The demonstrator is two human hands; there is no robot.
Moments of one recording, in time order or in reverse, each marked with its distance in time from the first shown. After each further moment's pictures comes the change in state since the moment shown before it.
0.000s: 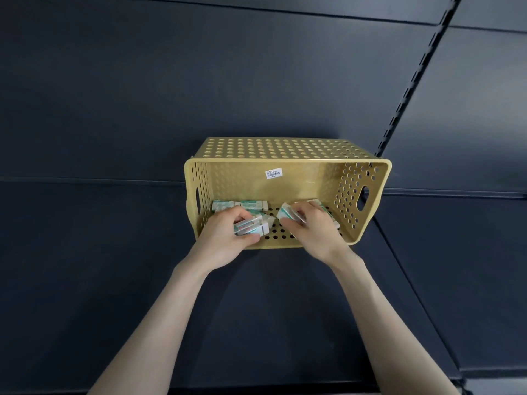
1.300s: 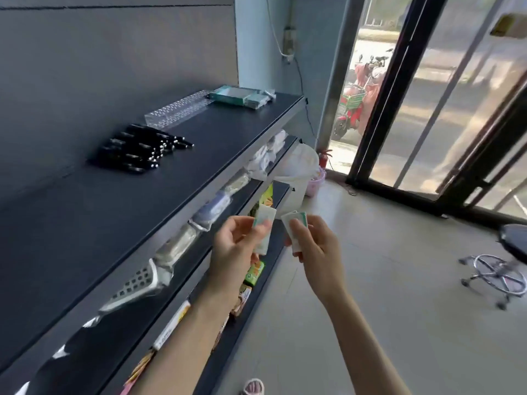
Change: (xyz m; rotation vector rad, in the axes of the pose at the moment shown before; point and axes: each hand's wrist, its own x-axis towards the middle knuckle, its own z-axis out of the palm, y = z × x) left_hand -0.245 0.419 0.460 -0.758 -0.847 0.136; right_hand -0.496 0.269 -0.322 0.540 1.173 0.524
